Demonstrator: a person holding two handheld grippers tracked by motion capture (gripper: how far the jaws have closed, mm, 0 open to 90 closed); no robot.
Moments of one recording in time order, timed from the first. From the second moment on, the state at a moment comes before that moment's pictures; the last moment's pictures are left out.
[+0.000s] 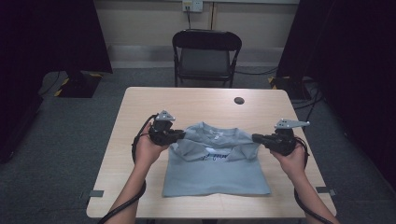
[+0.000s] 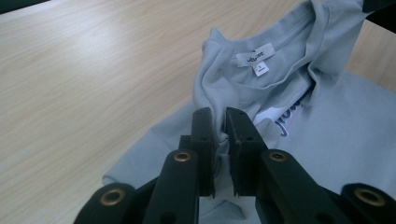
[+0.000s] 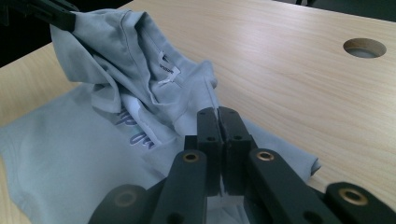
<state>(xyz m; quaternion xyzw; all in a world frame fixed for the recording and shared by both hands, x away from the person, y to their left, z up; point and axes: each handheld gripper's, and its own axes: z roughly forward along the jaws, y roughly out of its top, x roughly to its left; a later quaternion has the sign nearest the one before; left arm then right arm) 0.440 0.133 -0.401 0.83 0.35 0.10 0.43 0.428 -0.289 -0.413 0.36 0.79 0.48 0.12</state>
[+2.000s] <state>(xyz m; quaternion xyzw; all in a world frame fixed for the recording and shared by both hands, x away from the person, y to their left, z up) 0.368 0.145 -0.441 0.84 0.34 0.05 0.41 0.364 -0.309 -0.446 0.33 0.81 0.48 0.09</state>
